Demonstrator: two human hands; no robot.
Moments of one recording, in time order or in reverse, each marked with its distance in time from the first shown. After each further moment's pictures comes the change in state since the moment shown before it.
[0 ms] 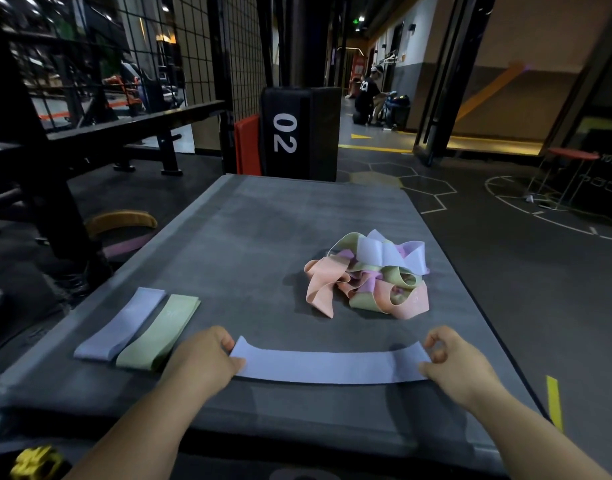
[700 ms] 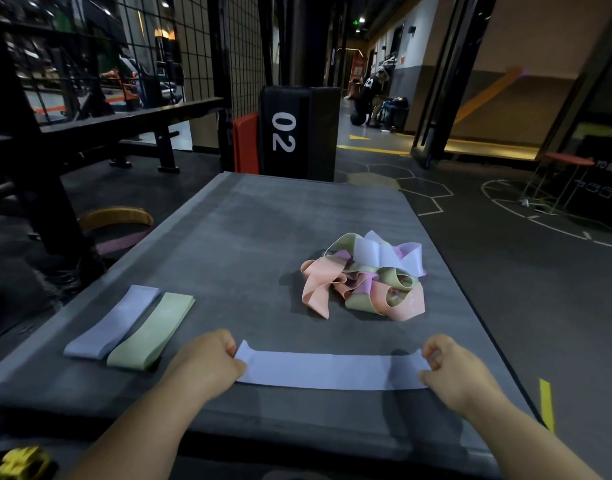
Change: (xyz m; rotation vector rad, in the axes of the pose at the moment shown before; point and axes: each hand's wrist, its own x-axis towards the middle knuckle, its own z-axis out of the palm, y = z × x) left_hand -0.001 0.006 0.005 0.018 -0.056 0.054; right_hand -0.003 0.001 -0.002 -0.149 -0.025 0.019
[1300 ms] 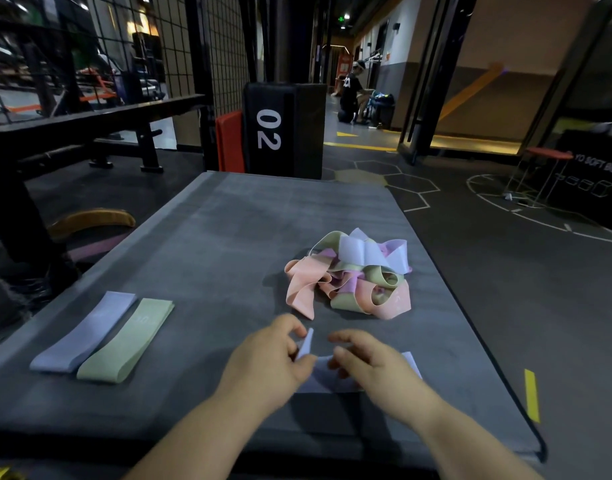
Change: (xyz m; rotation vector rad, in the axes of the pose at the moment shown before) left_hand -0.026 0.078 0.026 -0.238 0.107 0.415; right_hand -0.025 -0.061 0.030 0.519 -0.210 -0.373
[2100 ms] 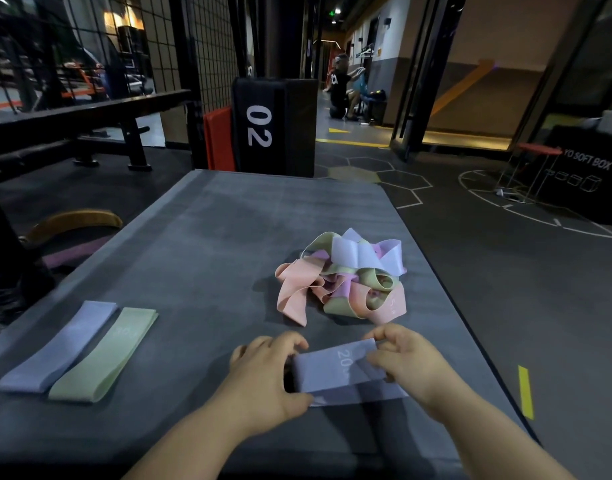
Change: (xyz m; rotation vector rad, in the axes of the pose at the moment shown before) left_hand 0.016 -0.020 0.017 0.169 -0.187 0.156; right_hand 0.017 0.019 -0.041 0.108 0.118 0.208
